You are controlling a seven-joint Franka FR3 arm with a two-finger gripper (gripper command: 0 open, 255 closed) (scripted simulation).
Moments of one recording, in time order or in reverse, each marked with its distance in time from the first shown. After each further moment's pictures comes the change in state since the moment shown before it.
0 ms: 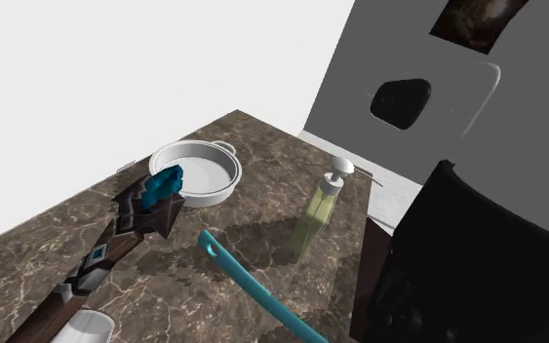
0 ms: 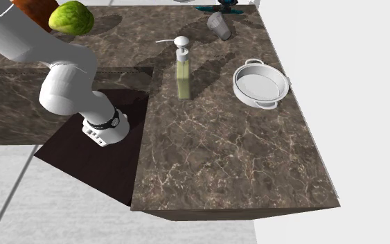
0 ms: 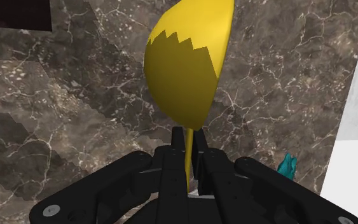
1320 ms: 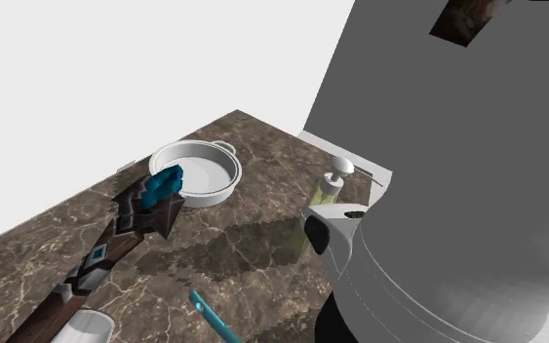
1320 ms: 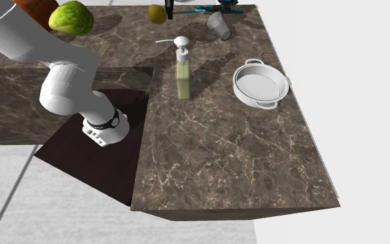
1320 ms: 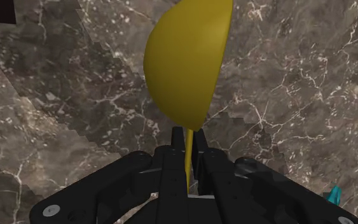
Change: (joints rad) arm 0.011 0.031 0.062 -0.240 0.026 0.268 -0.039
